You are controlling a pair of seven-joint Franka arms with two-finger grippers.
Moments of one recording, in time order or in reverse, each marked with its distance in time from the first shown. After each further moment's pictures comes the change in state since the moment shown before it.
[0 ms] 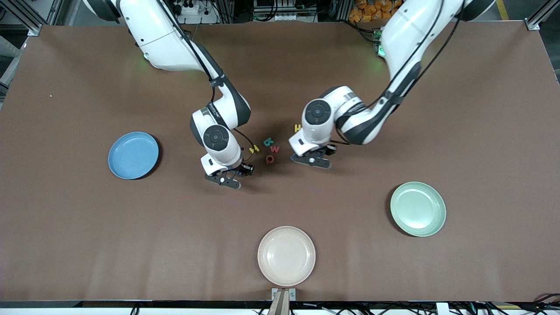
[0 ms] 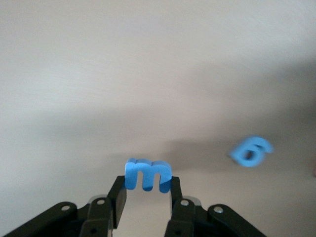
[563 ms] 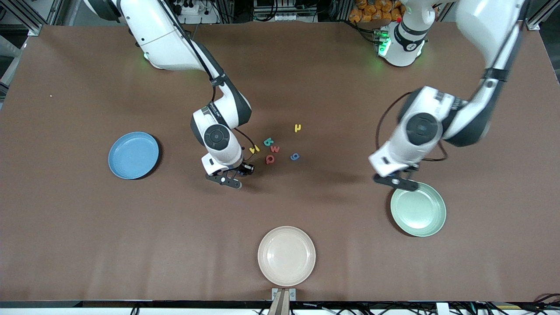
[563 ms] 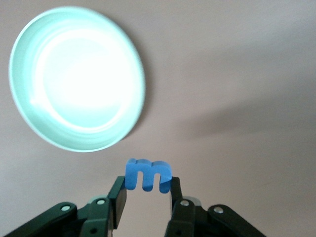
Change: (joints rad) left arm 0.431 -0.177 -0.024 -0.048 -0.047 -0.115 0.516; right arm 0.004 -0.002 -0.002 0.001 0.005 -0.001 -0.002
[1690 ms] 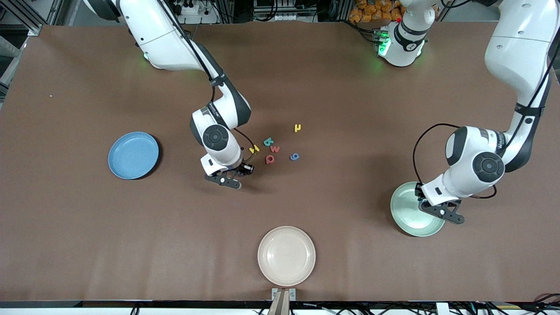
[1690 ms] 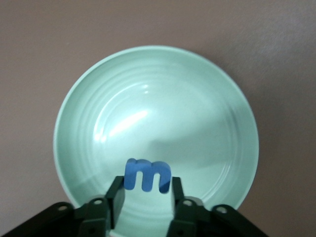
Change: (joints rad) left arm 0.028 0.231 0.167 0.125 -0.023 0.298 0.324; right arm 0.000 -0.001 -0.013 0.005 0.006 -0.008 -0.039
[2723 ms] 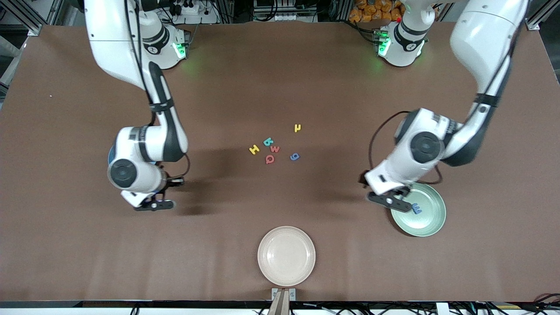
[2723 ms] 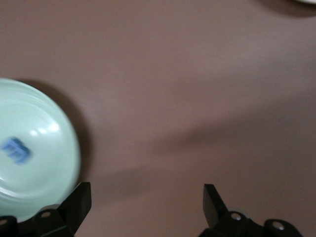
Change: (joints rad) left arm -0.222 -0.085 -0.151 0.031 -0.006 -0.170 -0.530; right arm -0.018 -0.026 -0.463 0.039 0.201 -0.331 -0.931
